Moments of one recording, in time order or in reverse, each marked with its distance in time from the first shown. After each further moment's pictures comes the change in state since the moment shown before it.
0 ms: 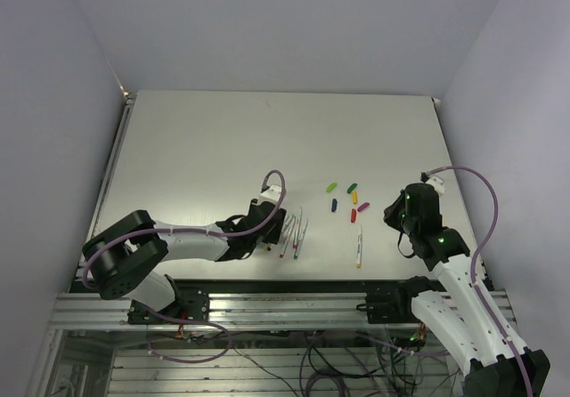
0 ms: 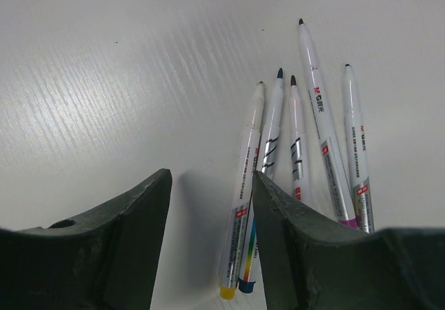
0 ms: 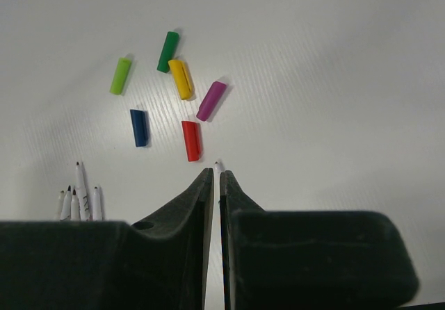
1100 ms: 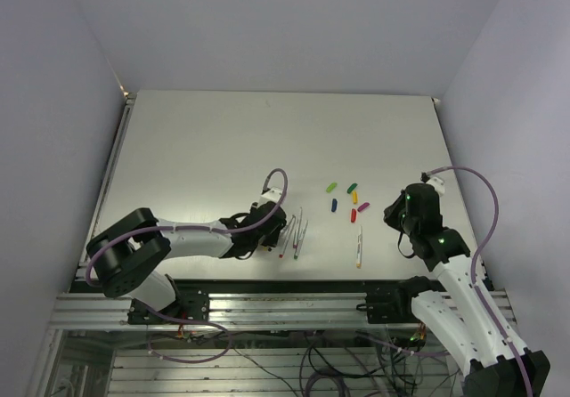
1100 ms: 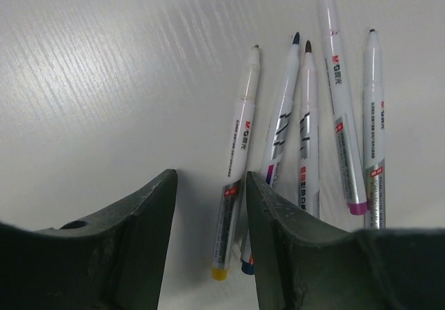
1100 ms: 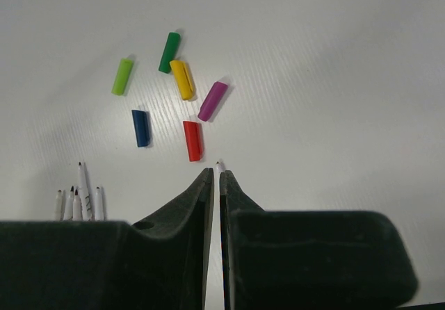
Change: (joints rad) left arm -0.005 0.026 0.043 -0.138 0.021 -0.068; right arm 0.000 -0.004 0.000 -0.001 0.000 0.003
